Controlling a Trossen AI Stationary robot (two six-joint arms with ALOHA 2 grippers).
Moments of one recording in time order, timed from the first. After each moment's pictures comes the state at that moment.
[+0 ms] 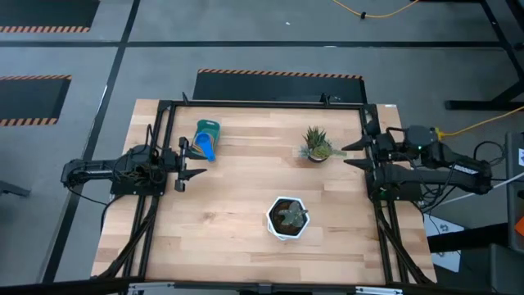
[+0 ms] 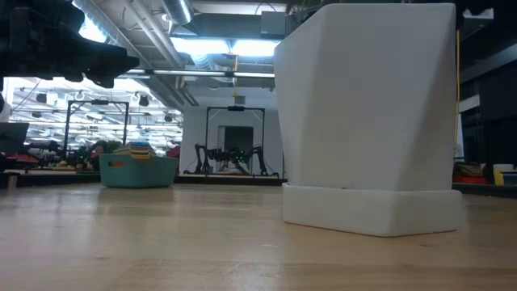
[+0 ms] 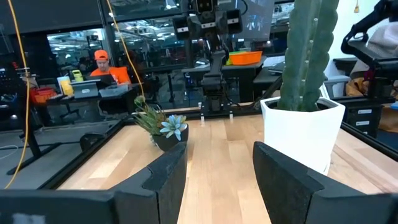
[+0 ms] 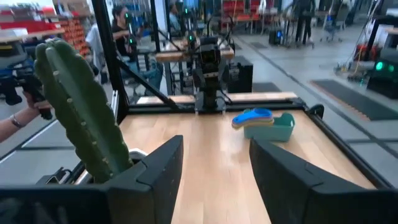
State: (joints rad) left arm 0.08 0.00 0.01 0.10 0.05 0.08; right arm -0.15 0.31 0.59 -0.37 -0.20 0.05
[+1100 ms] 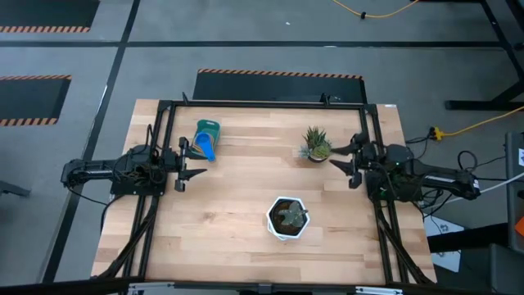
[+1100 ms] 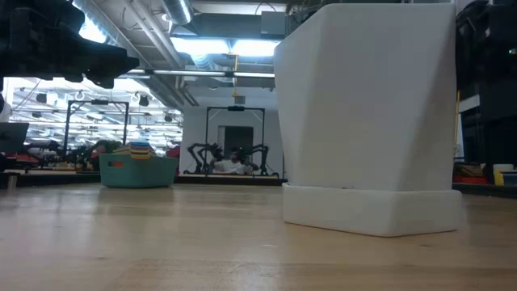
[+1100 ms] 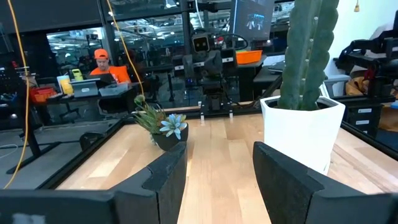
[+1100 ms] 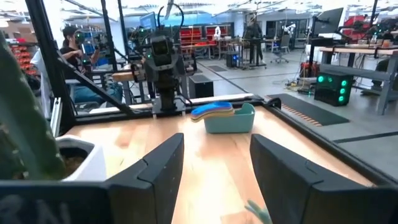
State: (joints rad) left arm 0.08 0.00 0.01 0.10 0.05 0.08; right arm -0.15 0.07 0.08 0.05 -0.01 0.08
